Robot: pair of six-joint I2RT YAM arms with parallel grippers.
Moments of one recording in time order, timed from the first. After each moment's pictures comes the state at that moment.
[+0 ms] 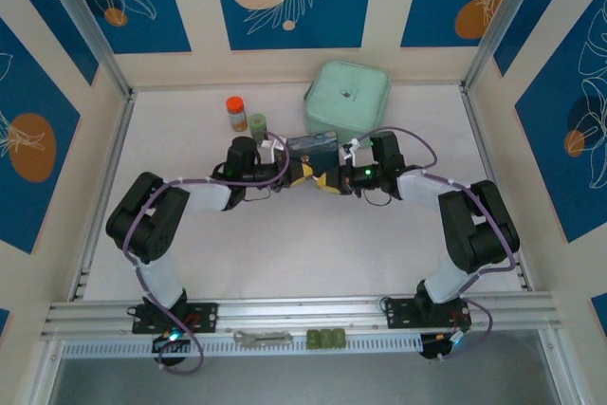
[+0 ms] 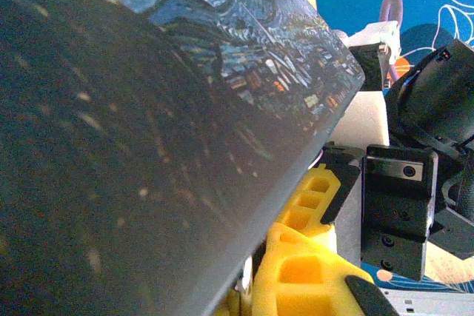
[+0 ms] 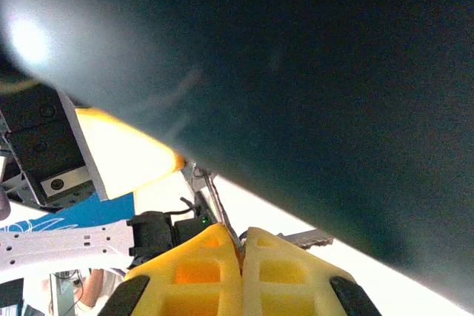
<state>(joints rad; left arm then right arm) -0.52 1.78 0.85 0.57 0.83 -1.03 0.31 1.62 0.81 0.04 -1.02 0.75</state>
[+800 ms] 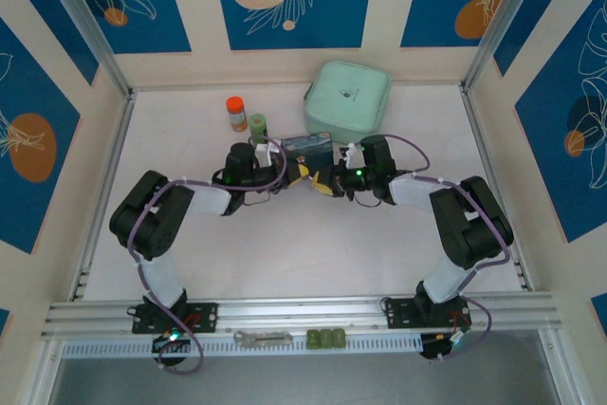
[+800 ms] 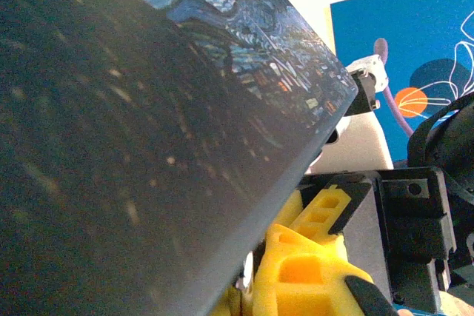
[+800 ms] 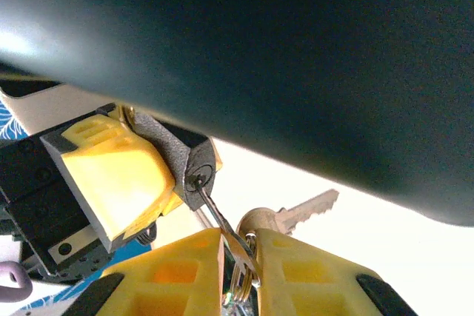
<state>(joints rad) -0.51 1.81 0.78 0.70 0.72 -1.07 0.39 1.66 0.79 0.19 -0.87 1.05</state>
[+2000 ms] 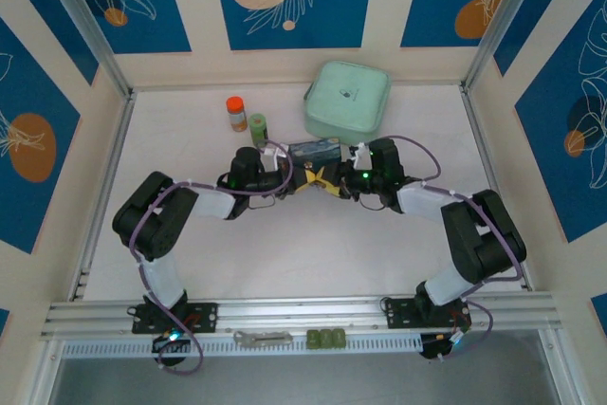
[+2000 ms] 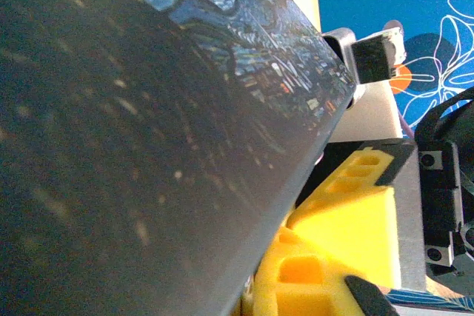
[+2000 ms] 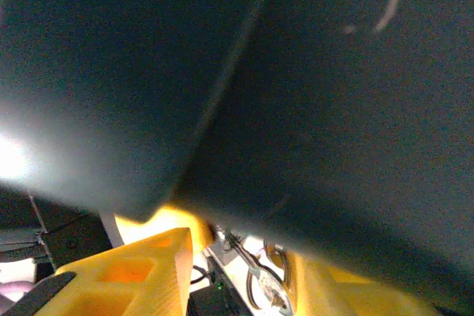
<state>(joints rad) -0.56 1.82 0.77 0.75 0.75 -1.13 0.36 1.54 0.70 0.25 -0.77 1.06</state>
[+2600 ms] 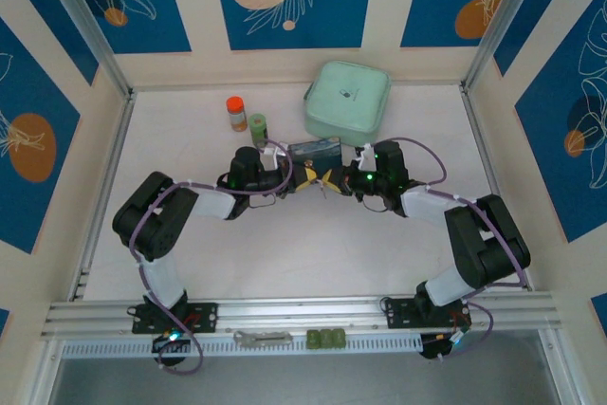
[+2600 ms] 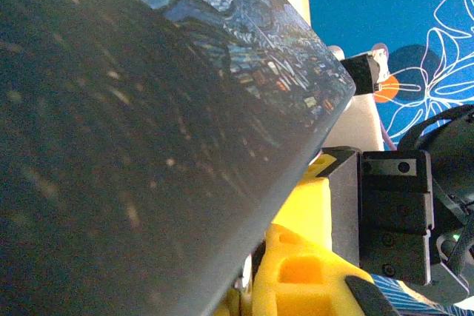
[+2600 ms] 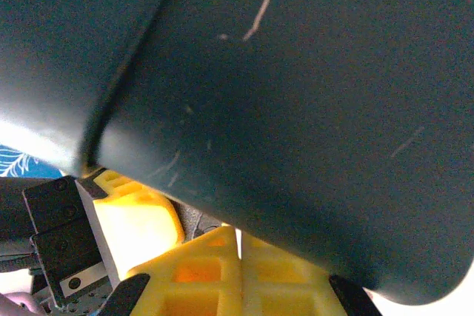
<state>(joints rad) -0.56 1.82 0.77 0.78 0.74 -1.18 0.35 1.51 0.66 0.29 -0.73 1.07</state>
